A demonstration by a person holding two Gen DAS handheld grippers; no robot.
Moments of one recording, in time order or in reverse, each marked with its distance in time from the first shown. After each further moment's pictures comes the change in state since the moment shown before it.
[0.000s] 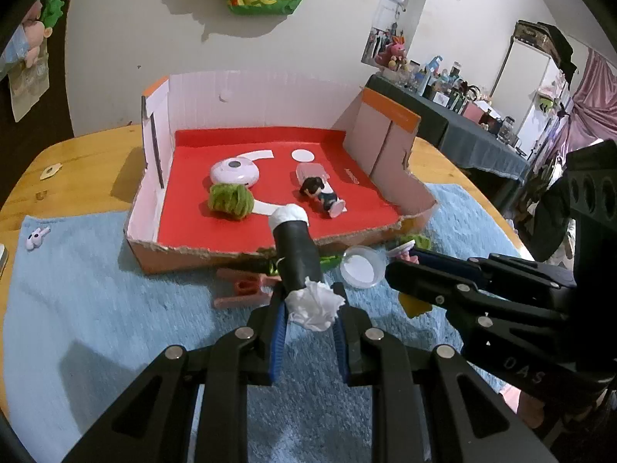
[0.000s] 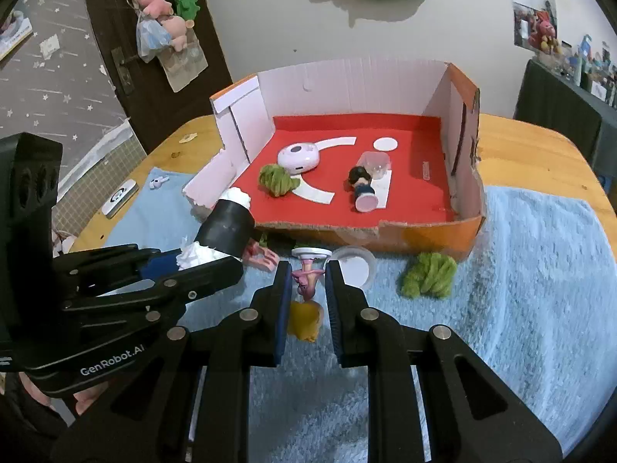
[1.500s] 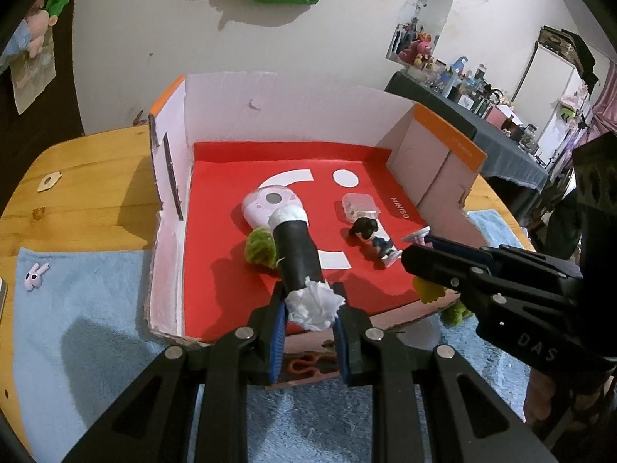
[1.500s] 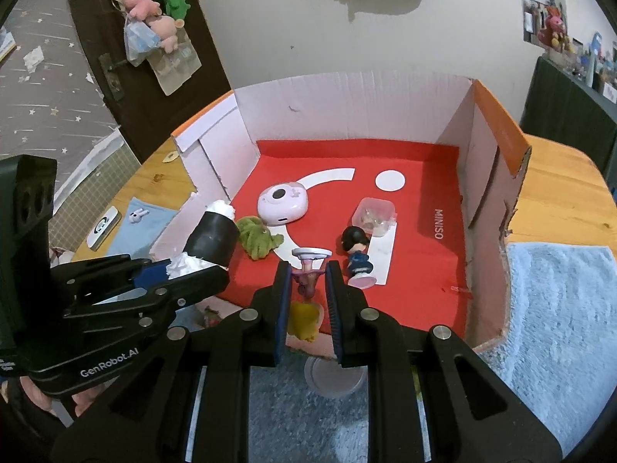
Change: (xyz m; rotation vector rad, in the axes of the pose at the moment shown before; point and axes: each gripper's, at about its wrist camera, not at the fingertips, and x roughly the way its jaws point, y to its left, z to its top) left arm 0.041 0.040 0.052 -0.047 0.051 0.041; right arm 0.050 -0.017 0.061 0.017 0.038 0.016
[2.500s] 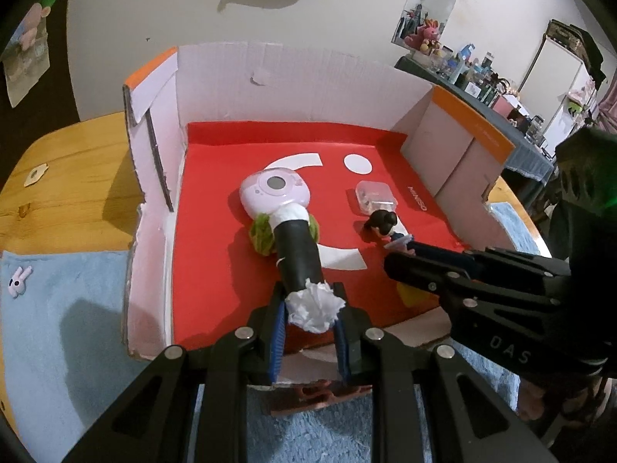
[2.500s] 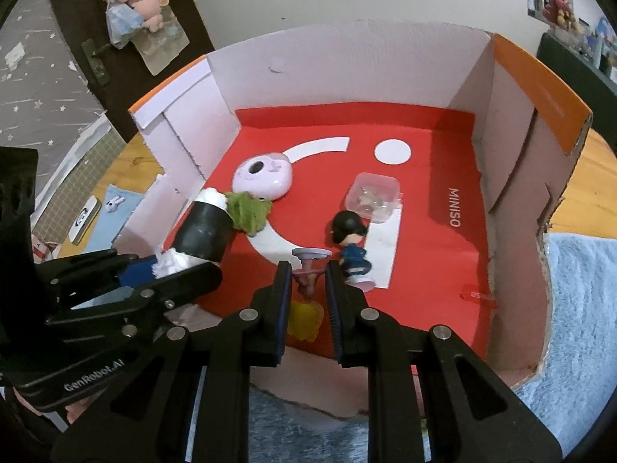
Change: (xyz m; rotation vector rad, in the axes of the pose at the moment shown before) left arm 0.032 0.008 0.008 -0.004 0.062 0.001; right arm 0.043 -0.015 0.002 0.030 0.104 -0.006
